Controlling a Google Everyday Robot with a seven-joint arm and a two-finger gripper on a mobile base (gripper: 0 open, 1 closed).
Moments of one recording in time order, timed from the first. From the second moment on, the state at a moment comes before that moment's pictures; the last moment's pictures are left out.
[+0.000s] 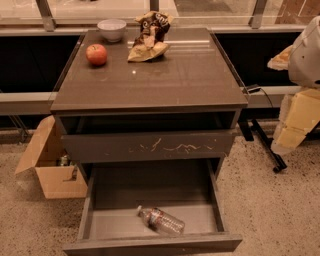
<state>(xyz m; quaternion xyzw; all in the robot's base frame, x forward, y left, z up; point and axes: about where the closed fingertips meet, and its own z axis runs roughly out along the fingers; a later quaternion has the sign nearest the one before) 0.438 -0.217 0.976 -0.60 0.78 -0.03 0.16</state>
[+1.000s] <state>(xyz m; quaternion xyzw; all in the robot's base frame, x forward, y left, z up) 0.446 -0.184 0.869 -0.62 0.76 0.07 0.19</state>
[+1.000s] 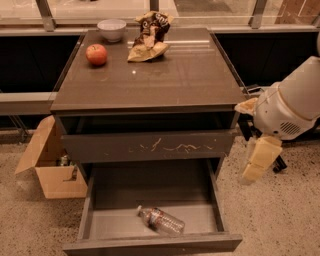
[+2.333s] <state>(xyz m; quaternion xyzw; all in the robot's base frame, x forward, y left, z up) 0.470 -0.141 0.680 -0.55 0.79 0.16 0.23</state>
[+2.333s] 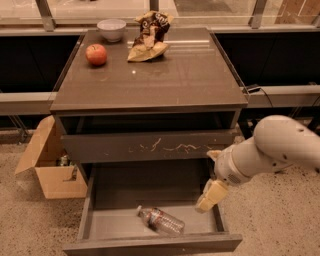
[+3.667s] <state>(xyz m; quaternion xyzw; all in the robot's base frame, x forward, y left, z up) 0.516 -0.069 0.482 -0.52 0.76 0.30 0.24</state>
